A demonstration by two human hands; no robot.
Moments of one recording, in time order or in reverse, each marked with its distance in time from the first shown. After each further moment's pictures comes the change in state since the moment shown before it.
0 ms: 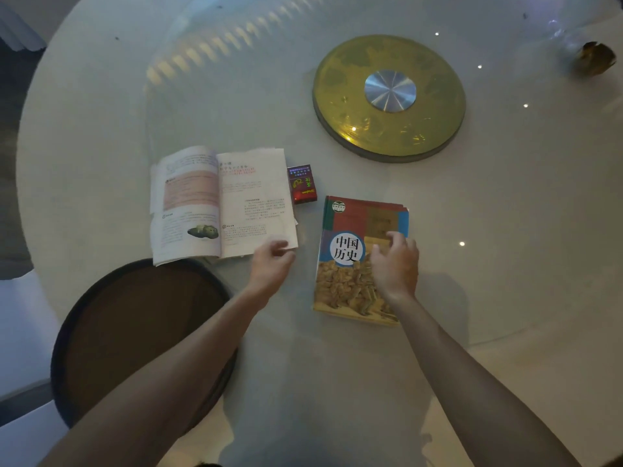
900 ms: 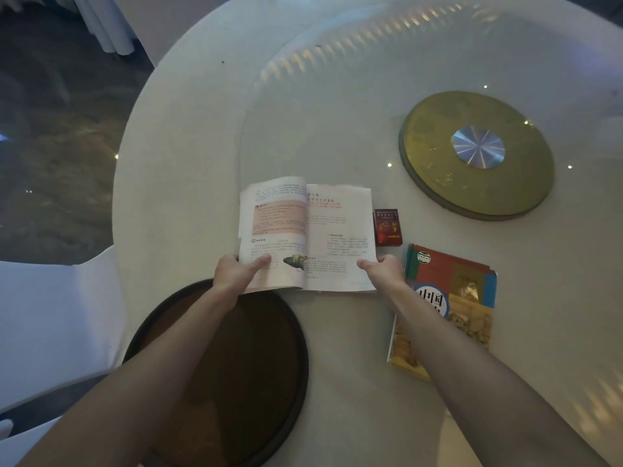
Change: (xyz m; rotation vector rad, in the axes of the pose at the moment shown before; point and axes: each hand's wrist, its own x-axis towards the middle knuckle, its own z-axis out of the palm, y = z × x) left_hand 0.081 -0.074 -0.203 -0.175 0.209 -0.255; right_hand 0.013 -0.144 0.128 0.104 -0.439 0.206
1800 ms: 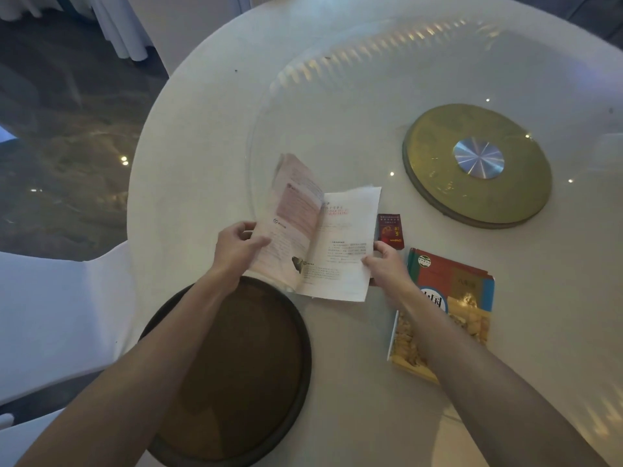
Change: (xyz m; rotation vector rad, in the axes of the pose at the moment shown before) left_hand -0.039 0.052 -0.026 -0.182 -0.019 0.235; right_hand -0.047 -0.025 -0.017 0.294 -0.213 -0.180
